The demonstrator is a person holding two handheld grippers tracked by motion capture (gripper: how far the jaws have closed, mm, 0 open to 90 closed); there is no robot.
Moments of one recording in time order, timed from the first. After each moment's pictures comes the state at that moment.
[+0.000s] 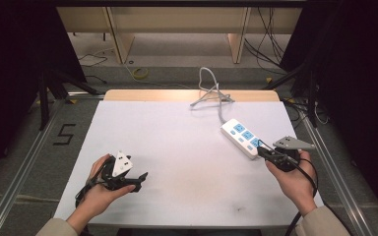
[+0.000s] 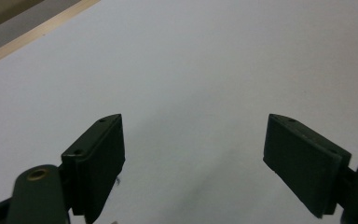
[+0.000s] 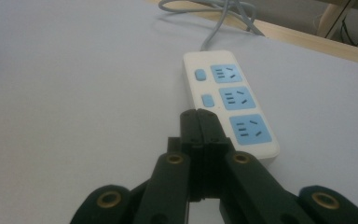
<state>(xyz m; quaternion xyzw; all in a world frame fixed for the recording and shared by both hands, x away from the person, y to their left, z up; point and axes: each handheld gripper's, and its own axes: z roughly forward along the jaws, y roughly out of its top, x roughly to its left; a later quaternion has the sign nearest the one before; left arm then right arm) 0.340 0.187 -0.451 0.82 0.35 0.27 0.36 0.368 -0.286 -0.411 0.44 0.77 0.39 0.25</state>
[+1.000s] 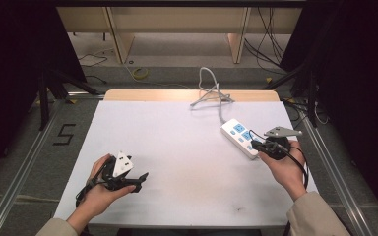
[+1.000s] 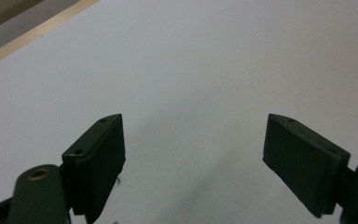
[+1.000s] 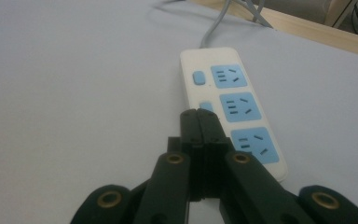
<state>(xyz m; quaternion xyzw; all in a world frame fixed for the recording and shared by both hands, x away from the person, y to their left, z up) 0.340 0.186 -0.451 0.83 0.34 0.27 0.36 0.403 -0.274 -0.413 0.44 0.78 0.37 0.23</state>
